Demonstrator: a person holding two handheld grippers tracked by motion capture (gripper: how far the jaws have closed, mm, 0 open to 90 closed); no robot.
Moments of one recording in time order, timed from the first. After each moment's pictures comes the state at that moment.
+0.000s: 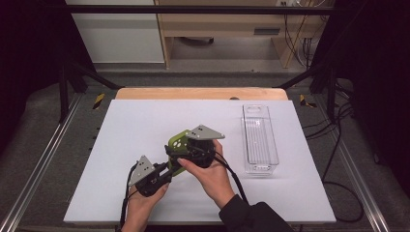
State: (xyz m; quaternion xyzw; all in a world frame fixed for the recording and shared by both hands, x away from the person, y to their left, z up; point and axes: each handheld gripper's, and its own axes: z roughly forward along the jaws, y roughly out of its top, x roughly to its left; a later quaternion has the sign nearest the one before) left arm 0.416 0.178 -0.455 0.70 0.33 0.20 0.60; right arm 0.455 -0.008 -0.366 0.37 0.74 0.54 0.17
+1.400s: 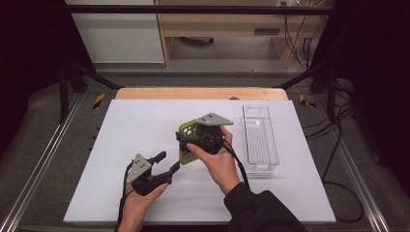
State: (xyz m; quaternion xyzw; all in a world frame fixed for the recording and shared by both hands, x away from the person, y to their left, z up) left arm 0.422 0.193 -0.456 0.69 0.36 0.24 0.58; right arm 0.488 -0.032 -0.355 0.40 0.73 0.52 0.20
